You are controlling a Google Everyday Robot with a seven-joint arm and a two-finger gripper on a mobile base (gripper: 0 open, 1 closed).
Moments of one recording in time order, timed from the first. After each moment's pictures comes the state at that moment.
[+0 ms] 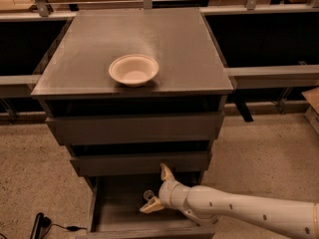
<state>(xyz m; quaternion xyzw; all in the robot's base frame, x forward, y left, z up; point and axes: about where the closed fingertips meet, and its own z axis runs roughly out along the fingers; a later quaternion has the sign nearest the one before) 0.519 0.023 0.426 -0.52 0.71 0.12 0.46</state>
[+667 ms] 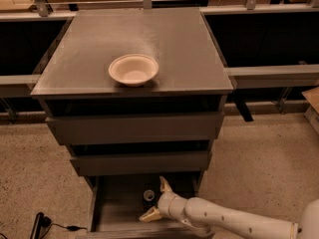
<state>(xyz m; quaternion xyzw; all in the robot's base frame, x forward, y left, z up) 0.523 0.030 0.317 -0.49 0.73 0.16 0.46</state>
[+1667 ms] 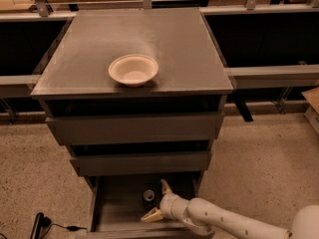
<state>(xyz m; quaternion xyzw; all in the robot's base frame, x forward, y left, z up) 0.529 0.024 0.272 -0.46 0.73 0.20 0.45</state>
